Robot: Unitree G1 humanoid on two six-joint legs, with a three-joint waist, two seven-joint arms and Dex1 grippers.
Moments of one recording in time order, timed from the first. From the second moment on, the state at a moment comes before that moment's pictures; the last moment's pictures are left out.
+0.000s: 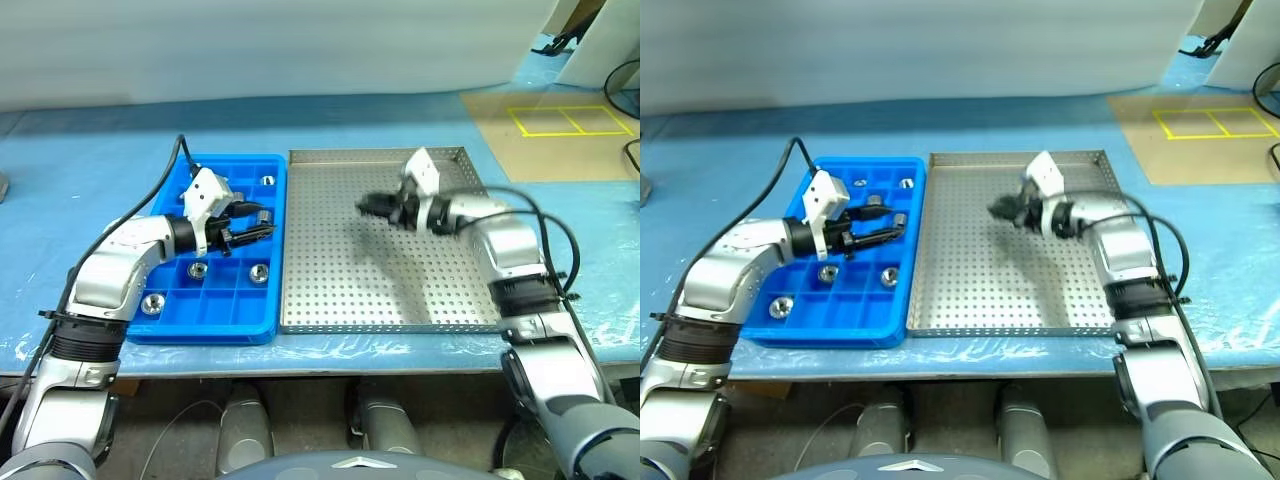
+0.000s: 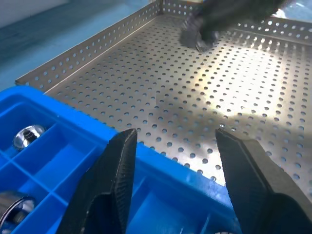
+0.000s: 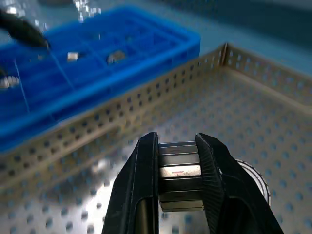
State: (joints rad) left arm -0.48 0.60 -0.02 -0.03 -0.38 0.45 -0.95; right arm -0.78 -0.43 -0.01 0.23 0.29 0.61 0.90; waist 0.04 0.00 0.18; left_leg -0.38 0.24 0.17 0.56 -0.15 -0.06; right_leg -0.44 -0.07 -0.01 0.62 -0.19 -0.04
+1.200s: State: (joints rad) left arm -0.65 0.16 -0.07 0.18 -0.32 0.21 -0.74; right arm -0.90 -0.17 -0.39 0.01 0.95 1.24 0.28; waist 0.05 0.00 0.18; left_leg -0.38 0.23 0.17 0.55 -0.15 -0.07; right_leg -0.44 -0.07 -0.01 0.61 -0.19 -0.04
